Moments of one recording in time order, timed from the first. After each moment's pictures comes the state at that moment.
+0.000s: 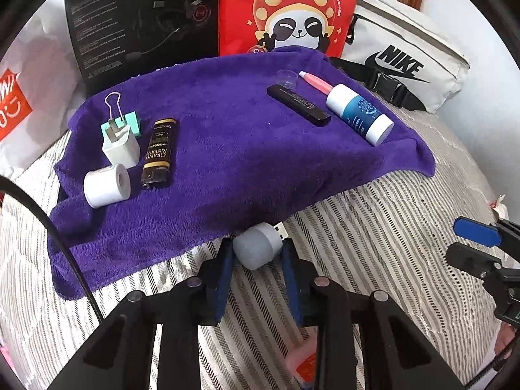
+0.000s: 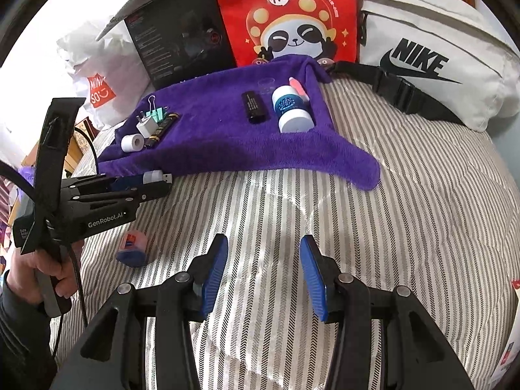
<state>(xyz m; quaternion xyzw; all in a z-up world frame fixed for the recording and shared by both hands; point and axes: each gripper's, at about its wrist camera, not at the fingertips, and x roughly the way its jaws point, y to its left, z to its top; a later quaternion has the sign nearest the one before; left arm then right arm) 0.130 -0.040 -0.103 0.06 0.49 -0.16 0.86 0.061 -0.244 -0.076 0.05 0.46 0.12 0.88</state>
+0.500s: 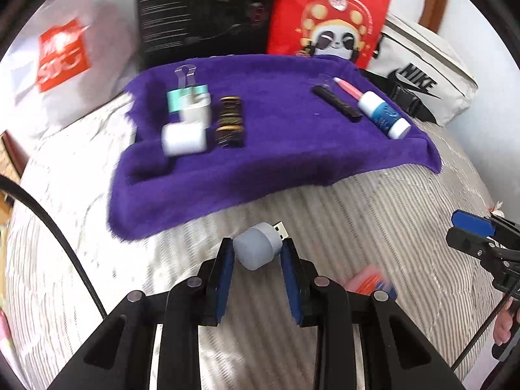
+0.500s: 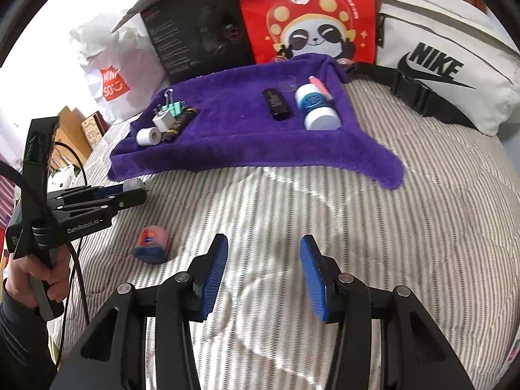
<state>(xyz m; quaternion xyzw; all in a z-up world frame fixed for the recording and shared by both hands) 0.098 0.027 -0.097 0.02 0.48 -0.12 0.87 0.056 -0.219 -0.076 0.05 0.46 0.14 0.87</state>
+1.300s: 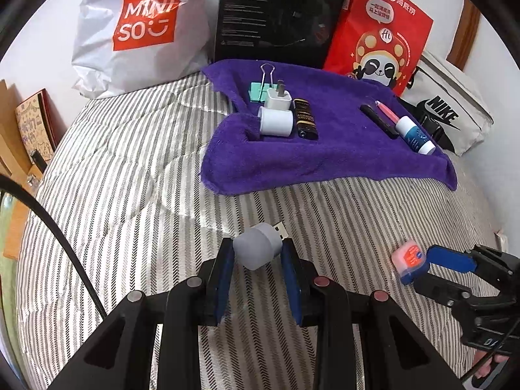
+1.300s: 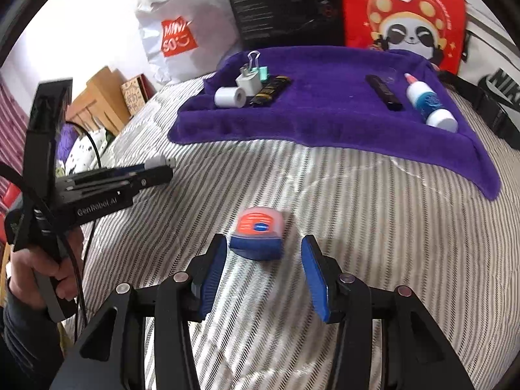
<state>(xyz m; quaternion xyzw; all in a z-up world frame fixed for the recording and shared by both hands) 0.067 0.088 -0.100 -0.04 0.46 -0.07 0.88 0.046 -0.118 -0.088 0.00 0.47 0.22 0.85</state>
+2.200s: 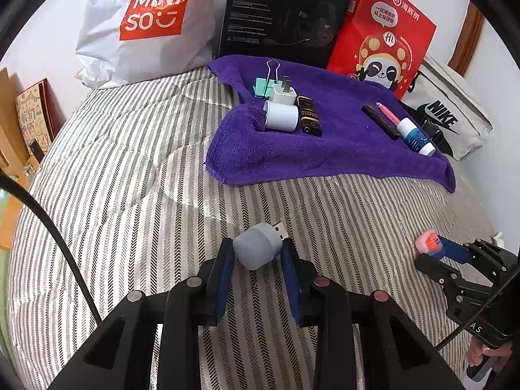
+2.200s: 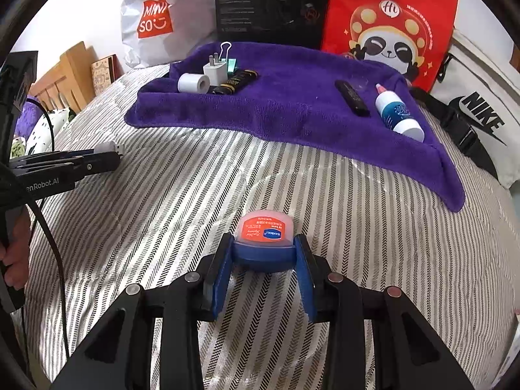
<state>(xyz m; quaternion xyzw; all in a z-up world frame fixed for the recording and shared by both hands) 0.063 0.090 -0.105 -0.05 0.46 -0.06 0.88 0.046 -0.126 -0.101 -0.08 0.45 0.15 0.88</state>
